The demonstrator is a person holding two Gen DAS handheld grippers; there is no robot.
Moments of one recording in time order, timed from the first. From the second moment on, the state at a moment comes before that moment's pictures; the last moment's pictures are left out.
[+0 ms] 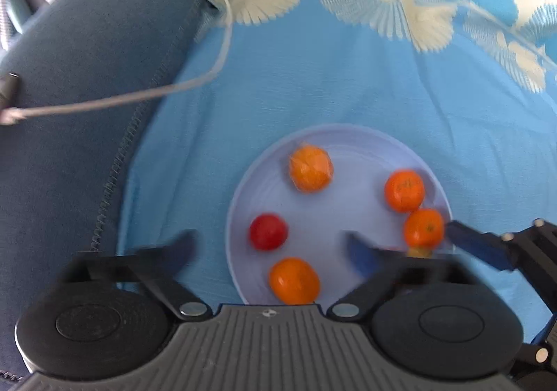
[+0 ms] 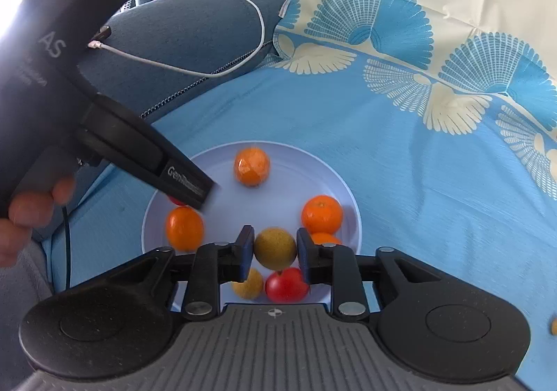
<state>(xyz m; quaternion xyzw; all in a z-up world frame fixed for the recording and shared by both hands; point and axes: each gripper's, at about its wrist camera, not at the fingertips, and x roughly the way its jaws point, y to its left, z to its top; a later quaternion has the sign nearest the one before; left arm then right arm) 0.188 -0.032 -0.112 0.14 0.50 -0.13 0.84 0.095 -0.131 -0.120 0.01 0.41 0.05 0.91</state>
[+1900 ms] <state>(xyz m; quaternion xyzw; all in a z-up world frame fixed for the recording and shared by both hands) -0.076 0.065 0.018 0.12 0.37 -0.13 0.91 -0.167 -0.073 0.028 0.00 0.27 -0.06 0.96</state>
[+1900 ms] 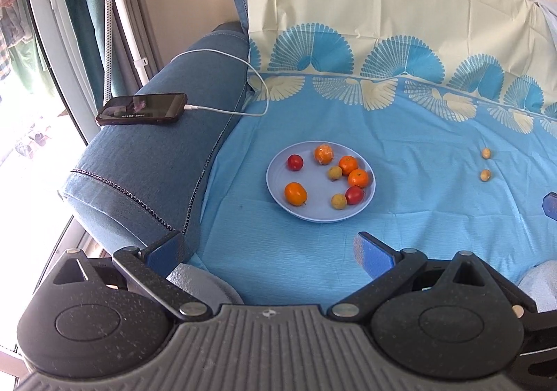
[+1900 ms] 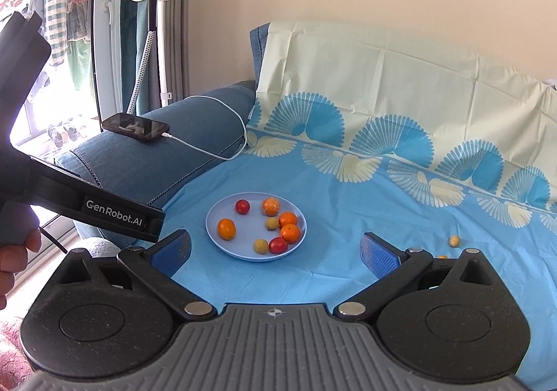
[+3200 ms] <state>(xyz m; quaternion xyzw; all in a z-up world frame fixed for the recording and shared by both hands) -0.022 0.013 -0.016 0.16 0.44 -0.13 0.88 -0.111 -0.228 -0.067 0.05 0.30 -0.26 0.92</state>
